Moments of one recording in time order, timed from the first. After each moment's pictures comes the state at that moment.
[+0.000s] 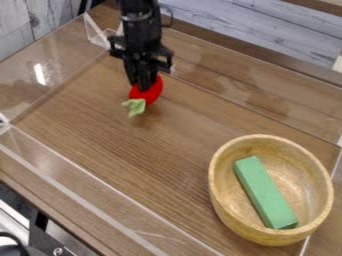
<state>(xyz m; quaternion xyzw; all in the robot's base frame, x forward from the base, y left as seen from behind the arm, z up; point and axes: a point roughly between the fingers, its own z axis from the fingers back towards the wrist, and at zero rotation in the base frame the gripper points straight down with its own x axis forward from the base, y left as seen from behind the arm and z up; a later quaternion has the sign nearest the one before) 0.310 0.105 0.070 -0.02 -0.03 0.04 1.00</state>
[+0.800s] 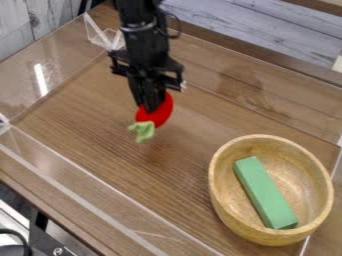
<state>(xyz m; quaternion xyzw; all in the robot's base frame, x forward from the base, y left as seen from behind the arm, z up) 0.270 0.036 0.071 -0.06 -0.02 0.00 1.00</state>
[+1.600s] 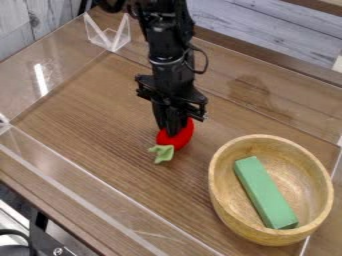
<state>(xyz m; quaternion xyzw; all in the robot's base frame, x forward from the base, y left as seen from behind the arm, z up) 0.277 0.023 0.041 -0.04 -0.02 -0.02 1.00</state>
